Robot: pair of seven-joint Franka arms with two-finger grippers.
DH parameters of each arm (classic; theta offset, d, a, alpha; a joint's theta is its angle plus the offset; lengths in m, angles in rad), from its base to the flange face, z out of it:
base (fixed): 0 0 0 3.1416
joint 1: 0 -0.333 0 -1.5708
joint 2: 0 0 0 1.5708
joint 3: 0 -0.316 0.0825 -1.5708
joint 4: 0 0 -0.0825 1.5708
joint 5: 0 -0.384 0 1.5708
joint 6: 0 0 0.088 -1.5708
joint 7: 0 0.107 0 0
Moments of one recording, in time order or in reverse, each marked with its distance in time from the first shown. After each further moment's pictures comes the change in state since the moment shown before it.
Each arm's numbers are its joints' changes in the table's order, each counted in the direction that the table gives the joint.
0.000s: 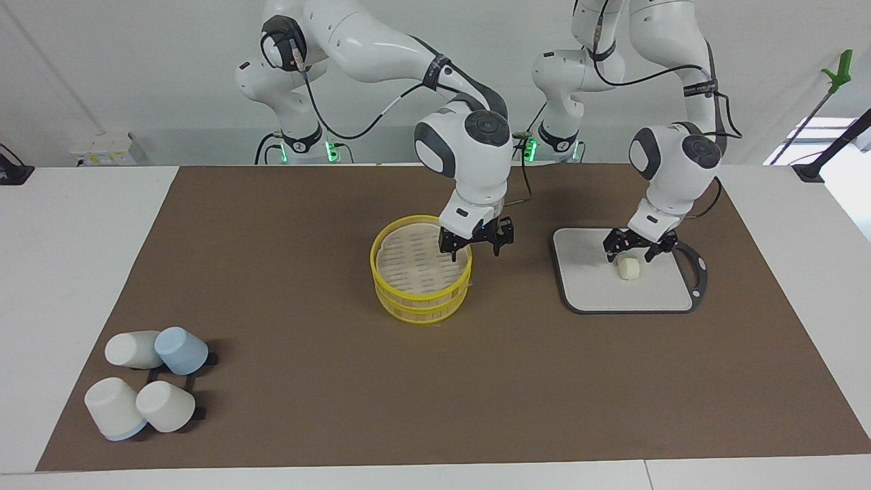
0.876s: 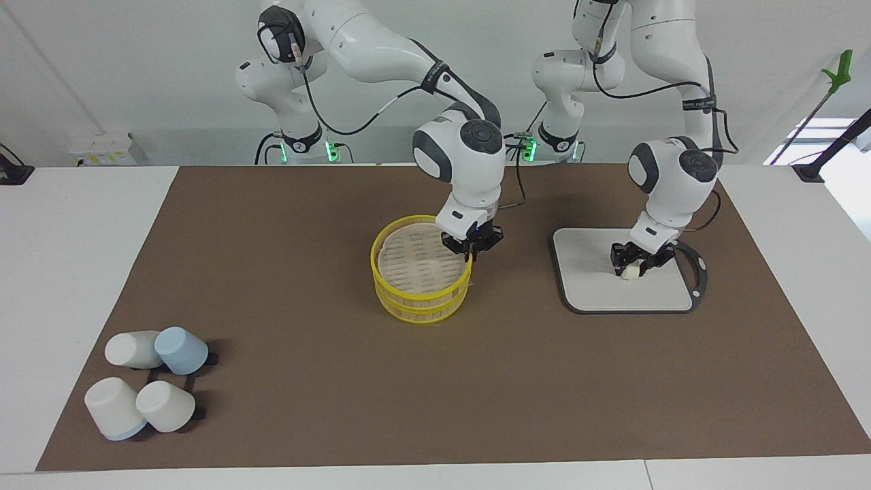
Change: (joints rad) left arm -0.015 -0.067 0.002 0.042 0.000 -0.021 0.036; right arm -0.007 0.055 0.003 -0.140 -0.008 -0.080 0.041
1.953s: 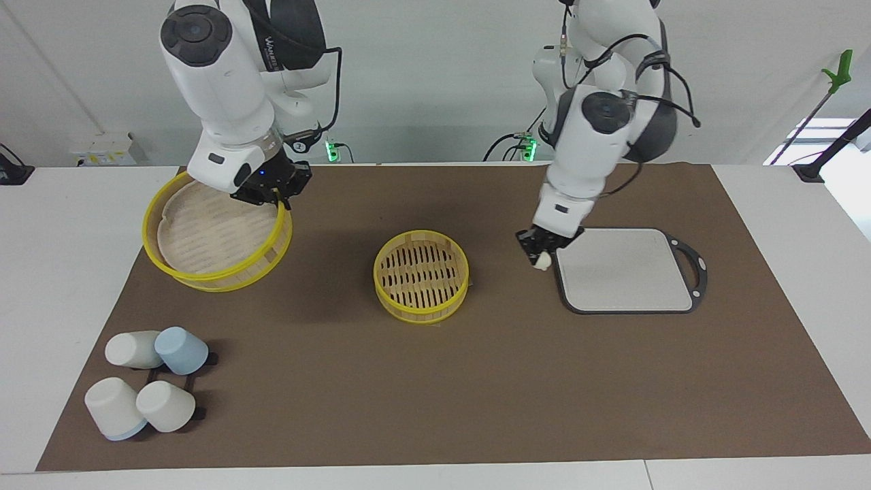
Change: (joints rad) left arm 0.519 -0.117 0.036 0.606 0.043 0.442 -0.891; right arm 0.521 0.319 0.015 0.116 0.002 0.654 -0.816
